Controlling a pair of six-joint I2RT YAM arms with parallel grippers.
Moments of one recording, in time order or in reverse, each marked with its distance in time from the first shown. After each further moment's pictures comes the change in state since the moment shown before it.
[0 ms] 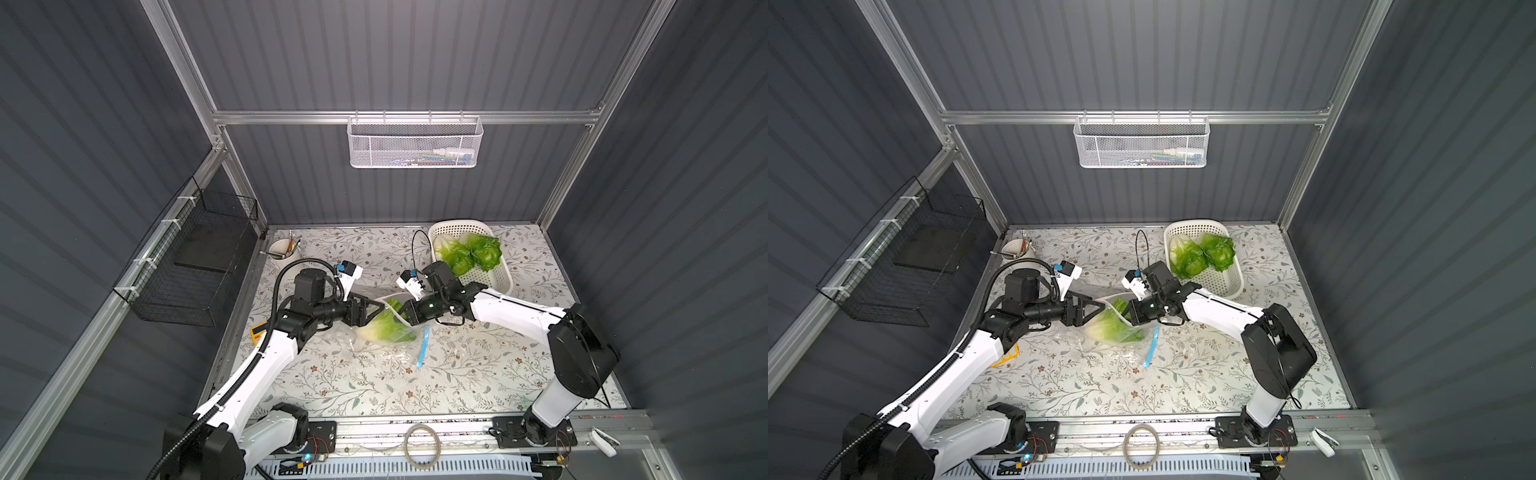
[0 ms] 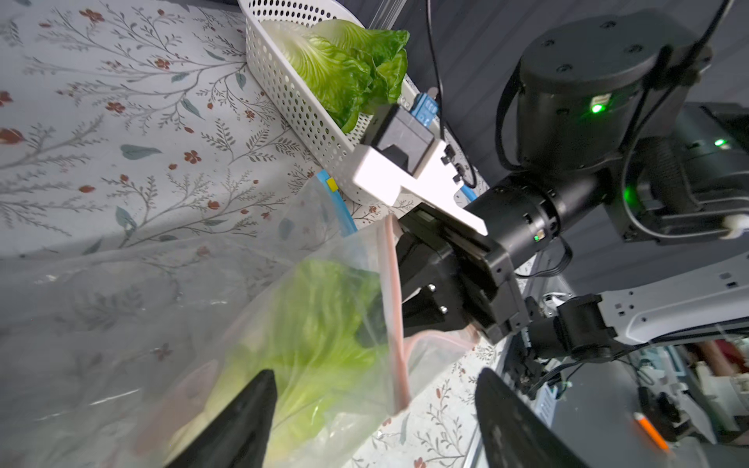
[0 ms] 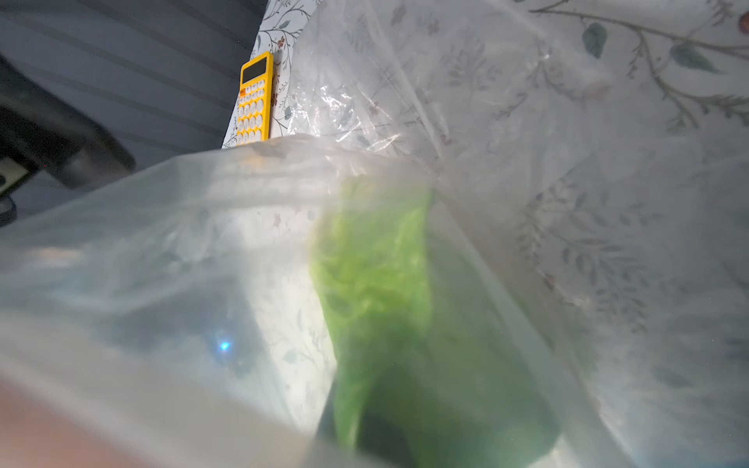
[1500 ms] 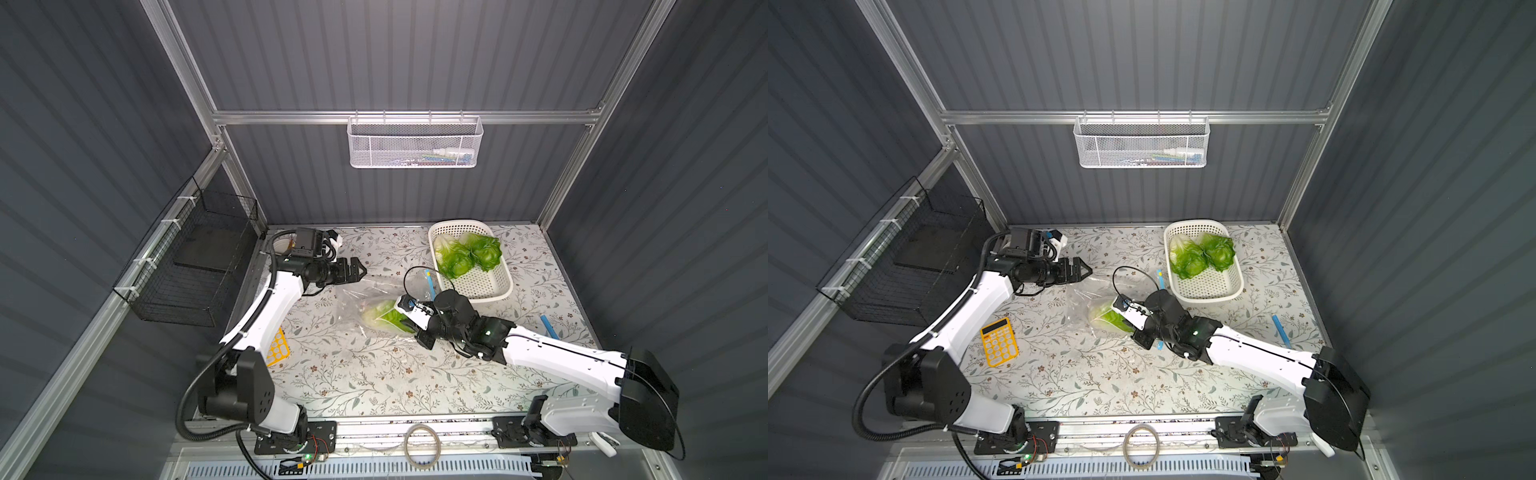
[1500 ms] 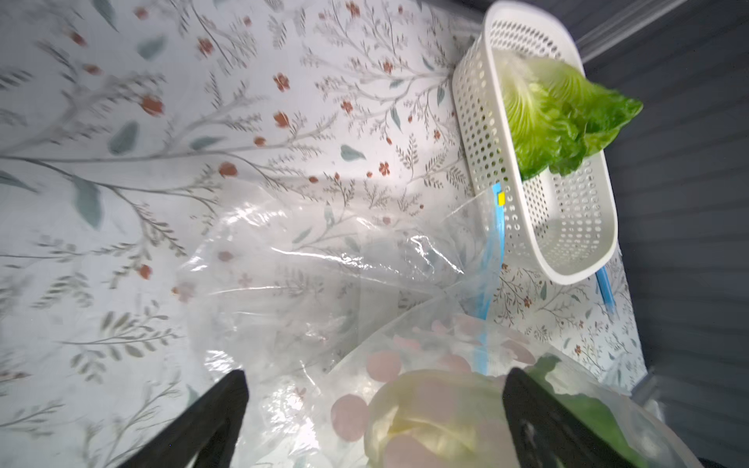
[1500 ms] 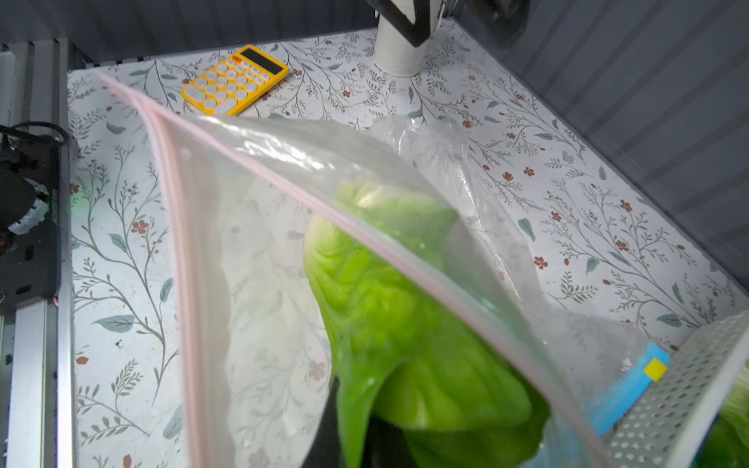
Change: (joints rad) left arm 0.134 0.459 0.471 -0.366 -0.208 -0.061; right arm 0.229 -0.352 -0.284 0.218 0.530 -0.603
